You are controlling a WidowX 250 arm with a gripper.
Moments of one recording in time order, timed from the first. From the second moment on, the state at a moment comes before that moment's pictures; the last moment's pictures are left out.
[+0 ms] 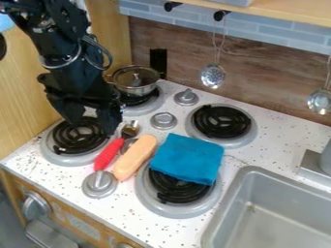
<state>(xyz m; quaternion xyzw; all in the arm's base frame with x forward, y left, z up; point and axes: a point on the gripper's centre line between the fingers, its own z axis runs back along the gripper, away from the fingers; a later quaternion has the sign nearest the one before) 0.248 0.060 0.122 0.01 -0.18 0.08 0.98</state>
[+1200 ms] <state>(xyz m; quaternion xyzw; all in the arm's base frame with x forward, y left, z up) 0.276 0.076 0.065 0.02 -0.18 -0.04 0.98</state>
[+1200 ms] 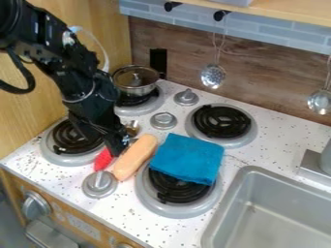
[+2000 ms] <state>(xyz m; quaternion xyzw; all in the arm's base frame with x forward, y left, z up) 0.319 0.076 0.022 0.02 -0.16 0.00 0.99</state>
